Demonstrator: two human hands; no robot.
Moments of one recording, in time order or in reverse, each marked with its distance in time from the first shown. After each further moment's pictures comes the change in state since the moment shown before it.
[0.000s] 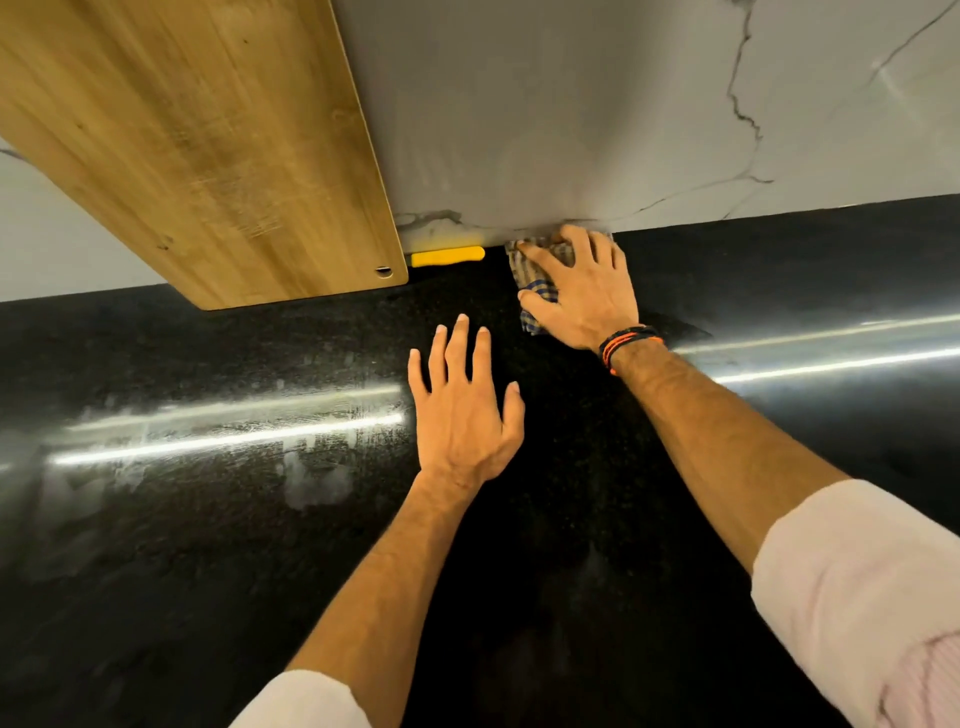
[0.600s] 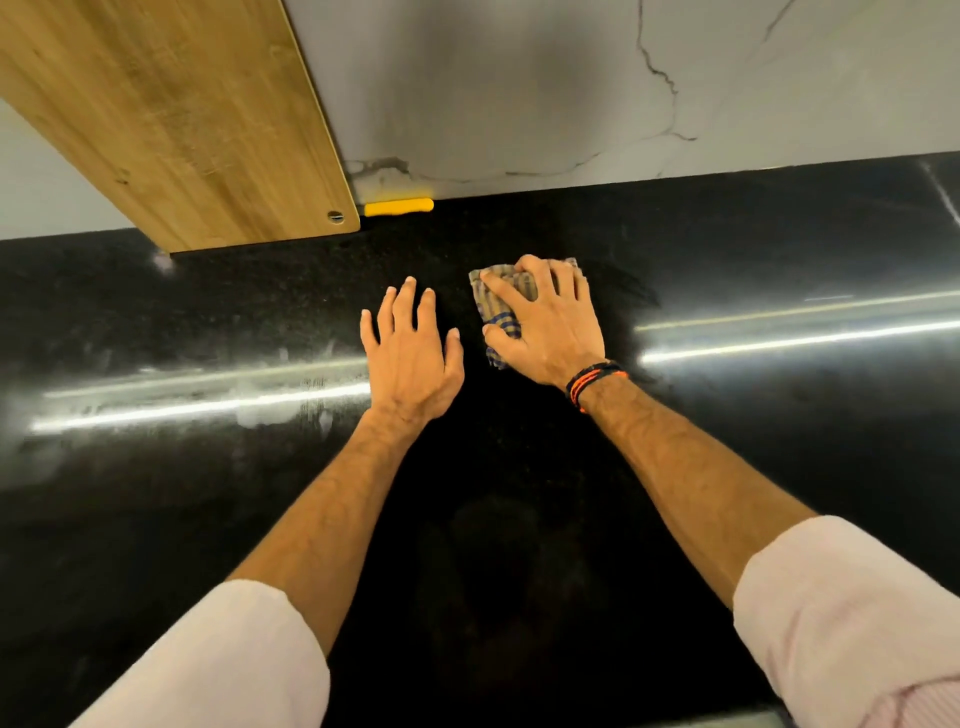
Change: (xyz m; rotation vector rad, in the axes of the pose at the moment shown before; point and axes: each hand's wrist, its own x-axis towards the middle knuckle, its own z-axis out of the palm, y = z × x) left_hand -0.024 0.015 -0.005 -0.040 0.016 -0.081; right_hand -0.120 0.003 -0.012 -0.006 -0.016 -0.087
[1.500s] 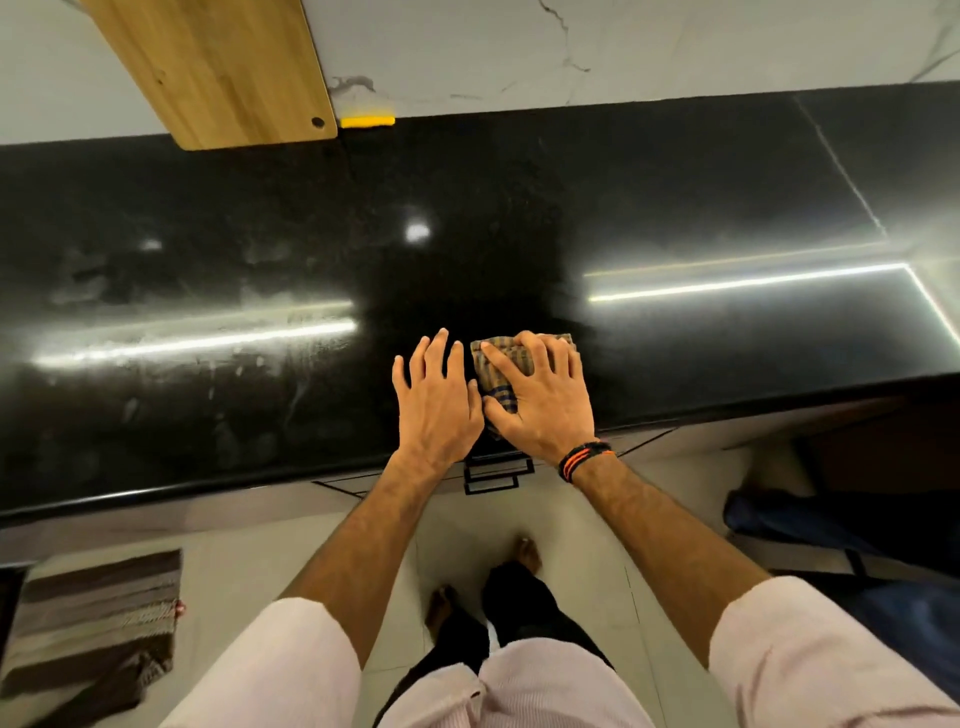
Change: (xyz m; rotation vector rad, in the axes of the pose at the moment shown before) left_hand -0.282 0.071 -0.002 0.018 -0.093 0.108; right_hand -0.322 -0.040 -0.018 0.048 -0.005 0.083
